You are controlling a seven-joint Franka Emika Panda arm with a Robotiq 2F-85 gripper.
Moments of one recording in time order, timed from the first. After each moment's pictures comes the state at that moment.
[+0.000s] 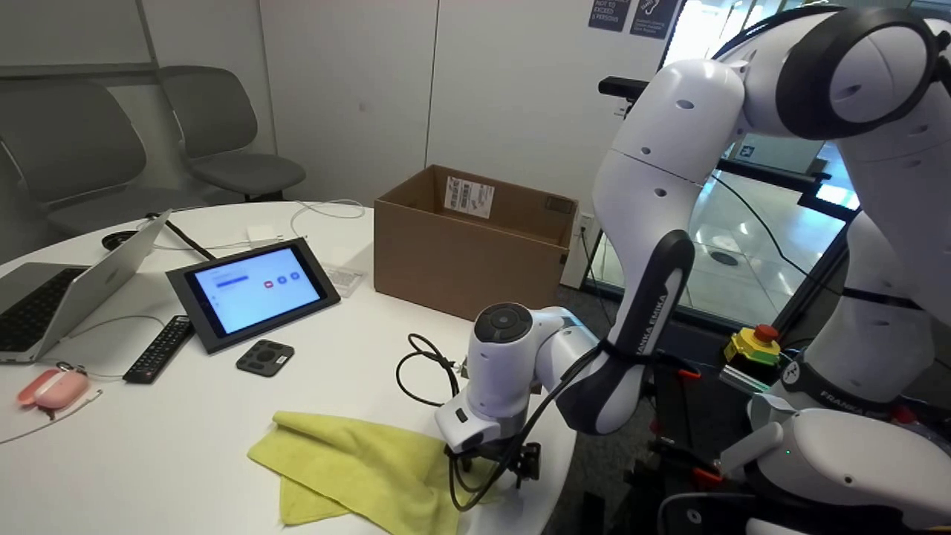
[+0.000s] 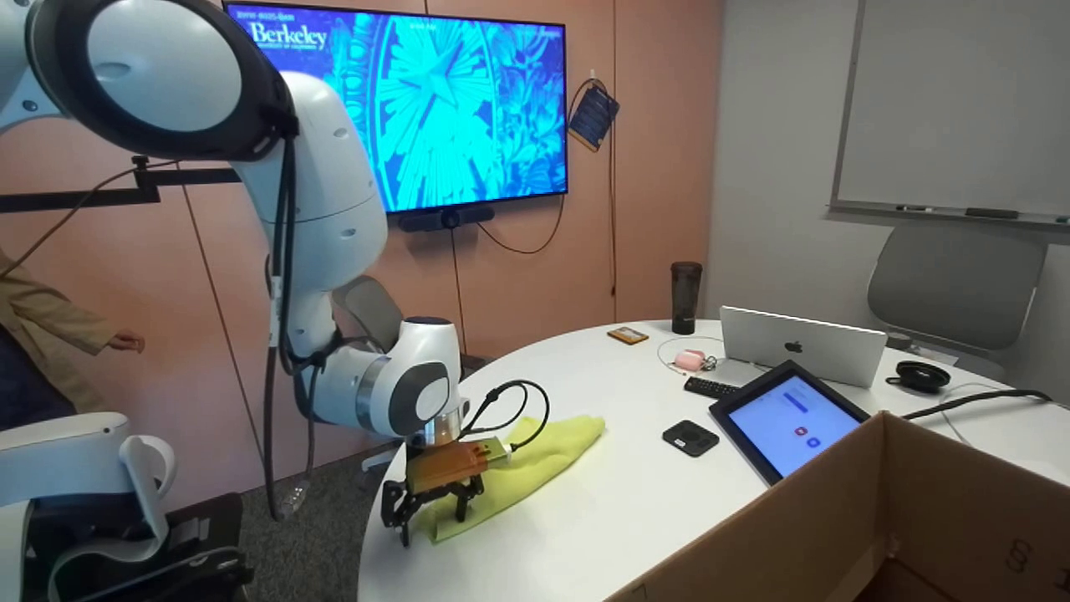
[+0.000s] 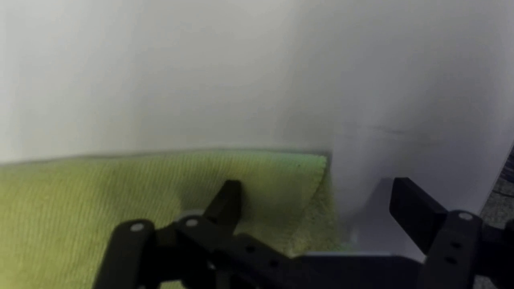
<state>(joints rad) 0.20 0.81 0.19 -2.13 -0.49 2.78 -0.88</state>
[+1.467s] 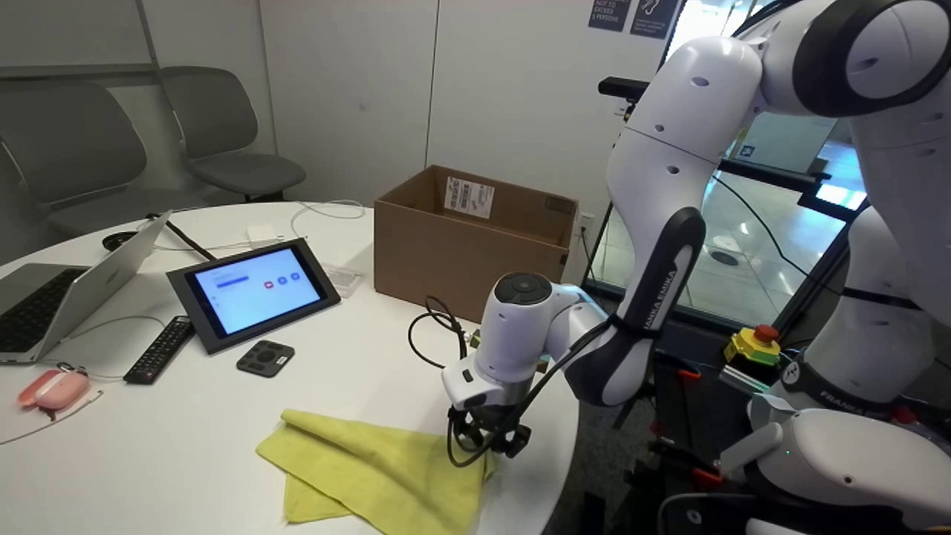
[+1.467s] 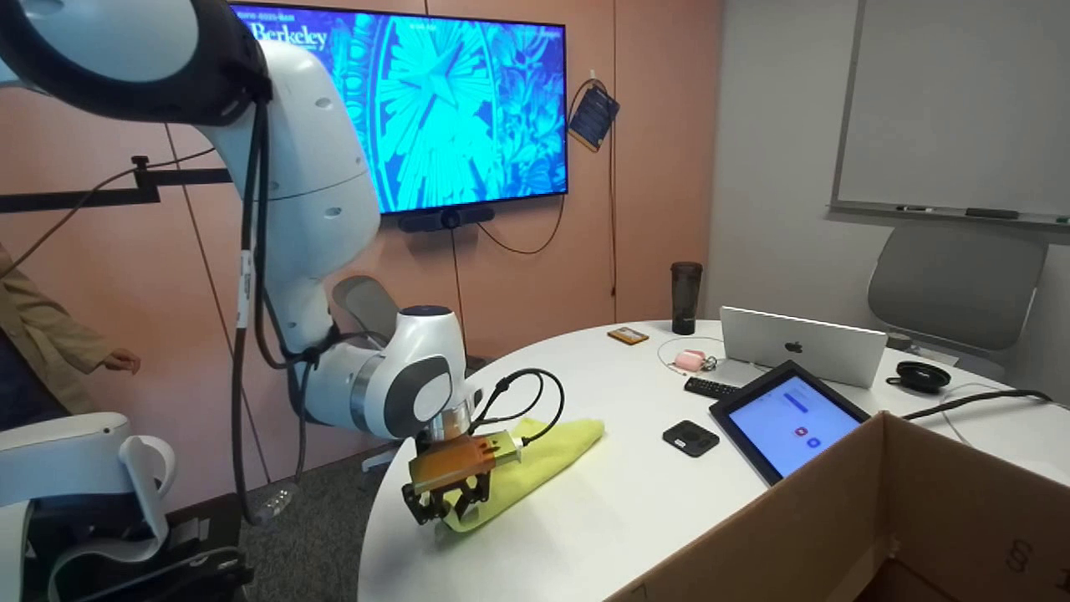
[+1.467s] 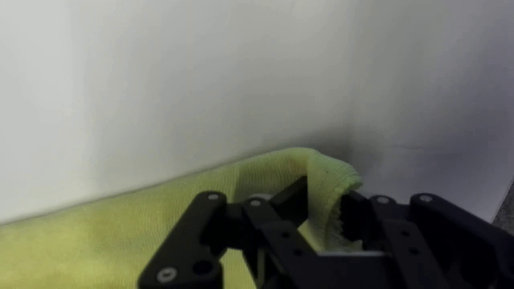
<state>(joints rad) 0.18 0.72 0.15 -2.21 -0.49 2.90 -0.83</state>
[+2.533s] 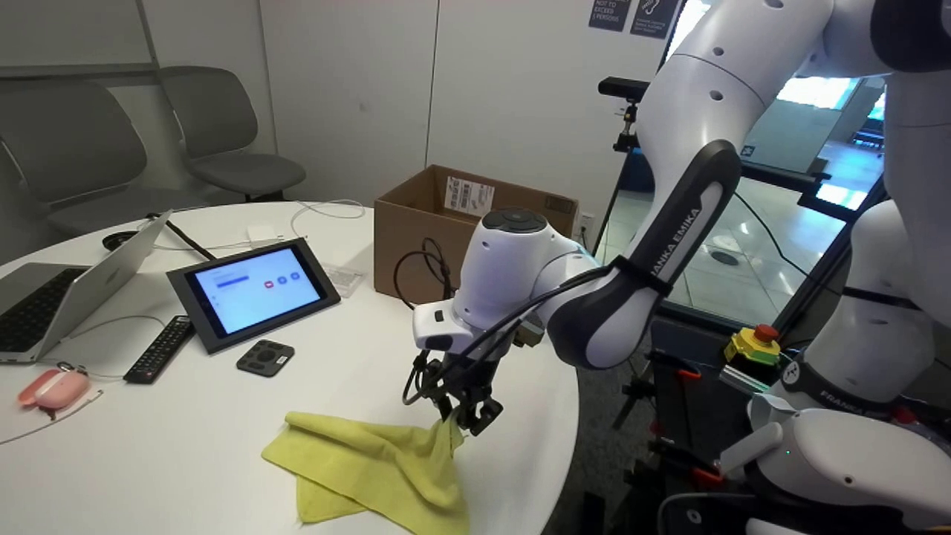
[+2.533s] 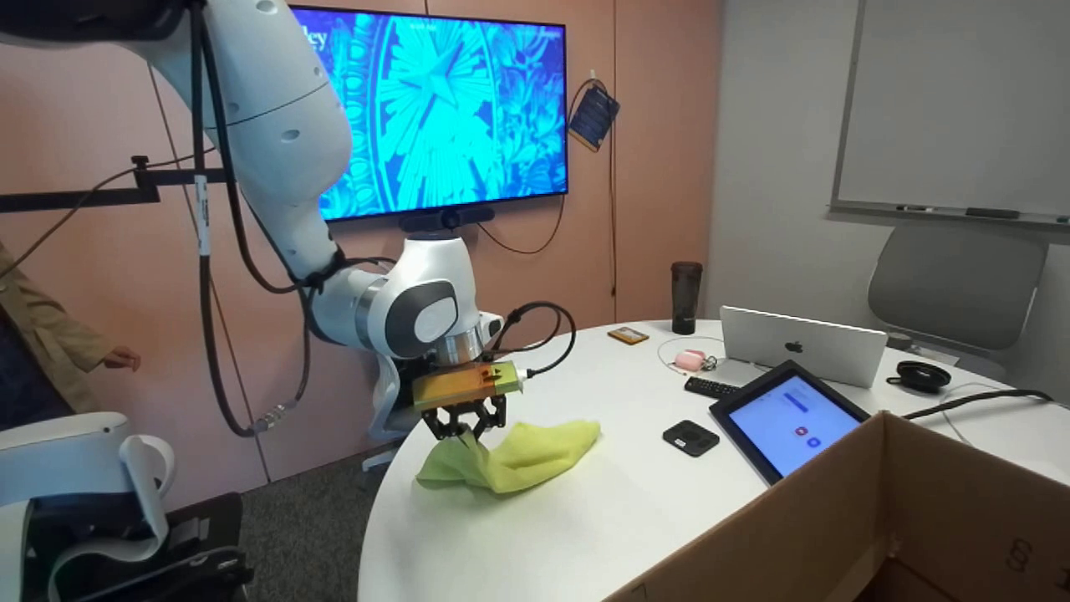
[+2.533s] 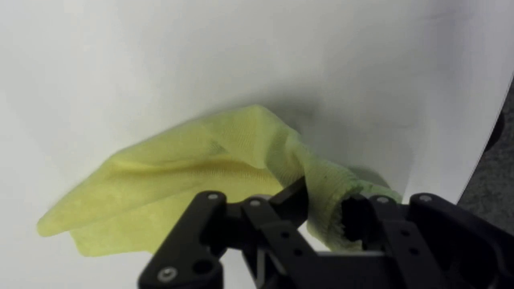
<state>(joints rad) 0.14 0.56 0.25 -2.17 -0.31 2.82 -0.72</state>
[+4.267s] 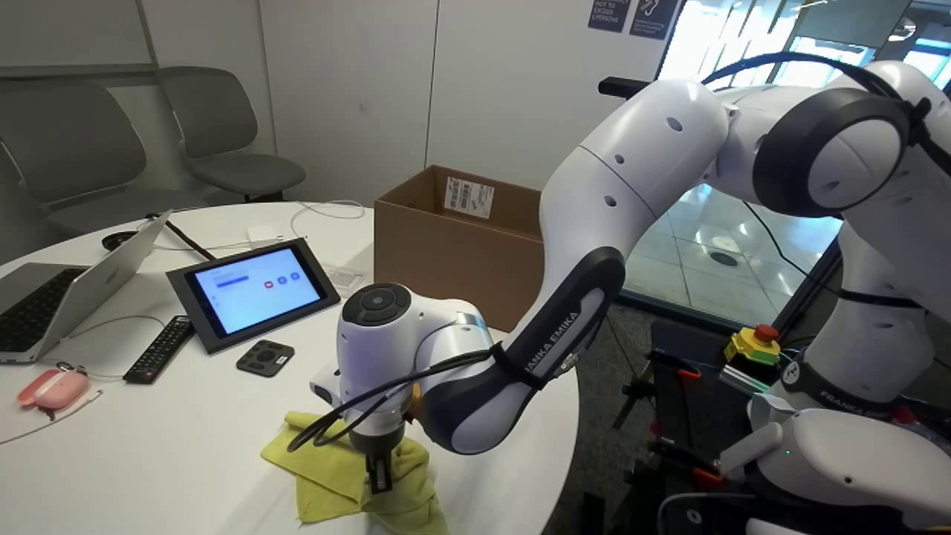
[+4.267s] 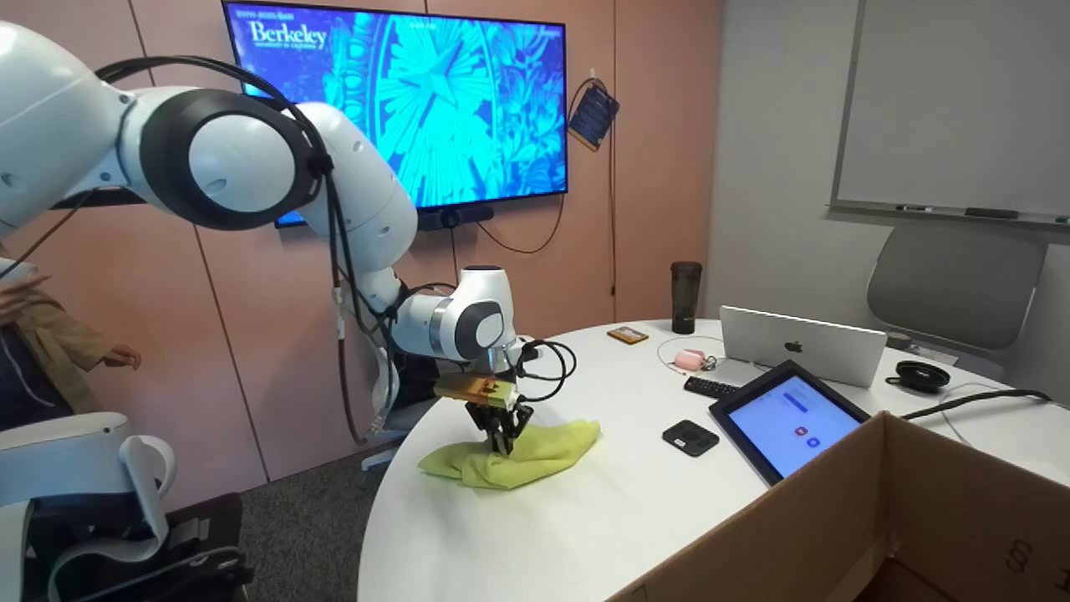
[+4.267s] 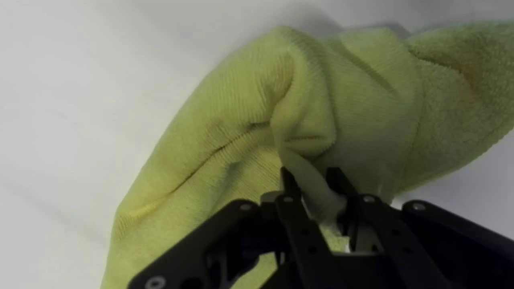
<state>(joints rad) 0.38 1.00 0.13 -1.54 -0.28 2.53 -0.02</state>
